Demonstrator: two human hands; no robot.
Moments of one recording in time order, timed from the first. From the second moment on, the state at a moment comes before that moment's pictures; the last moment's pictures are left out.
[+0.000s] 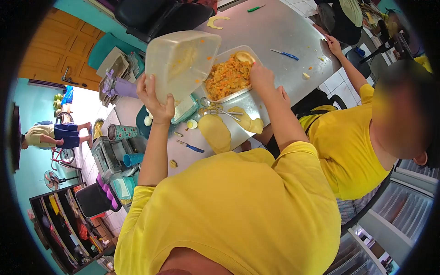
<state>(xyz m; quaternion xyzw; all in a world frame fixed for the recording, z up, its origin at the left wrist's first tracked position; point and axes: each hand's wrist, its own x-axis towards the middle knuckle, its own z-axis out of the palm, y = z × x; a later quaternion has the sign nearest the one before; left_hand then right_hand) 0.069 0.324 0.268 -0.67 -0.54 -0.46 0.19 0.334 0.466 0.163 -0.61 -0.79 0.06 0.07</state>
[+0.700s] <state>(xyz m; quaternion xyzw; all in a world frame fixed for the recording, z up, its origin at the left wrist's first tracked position) 0.043 0.291 0.219 -0.47 -0.69 -0.55 0.07 0.309 0.511 0.182 -0.51 -0.84 0.15 0.10</state>
